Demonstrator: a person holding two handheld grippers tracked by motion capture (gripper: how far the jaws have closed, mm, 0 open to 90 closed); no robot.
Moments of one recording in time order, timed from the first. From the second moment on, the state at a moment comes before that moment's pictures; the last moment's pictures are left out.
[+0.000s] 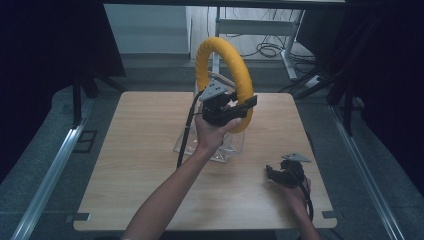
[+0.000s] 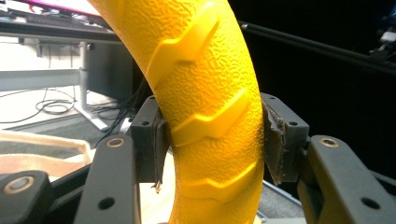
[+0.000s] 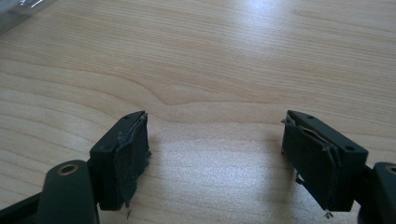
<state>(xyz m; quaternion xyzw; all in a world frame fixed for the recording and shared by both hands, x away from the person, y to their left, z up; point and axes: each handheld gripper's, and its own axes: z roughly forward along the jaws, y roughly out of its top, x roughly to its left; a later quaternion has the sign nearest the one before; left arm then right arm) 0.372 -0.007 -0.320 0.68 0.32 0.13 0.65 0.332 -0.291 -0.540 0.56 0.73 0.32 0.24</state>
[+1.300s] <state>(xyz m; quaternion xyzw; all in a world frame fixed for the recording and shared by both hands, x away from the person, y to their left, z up) 0.395 -0.003 -0.407 0.69 0.41 0.10 0.58 0.332 -0.291 -0.540 0.56 0.73 0.32 0.24</state>
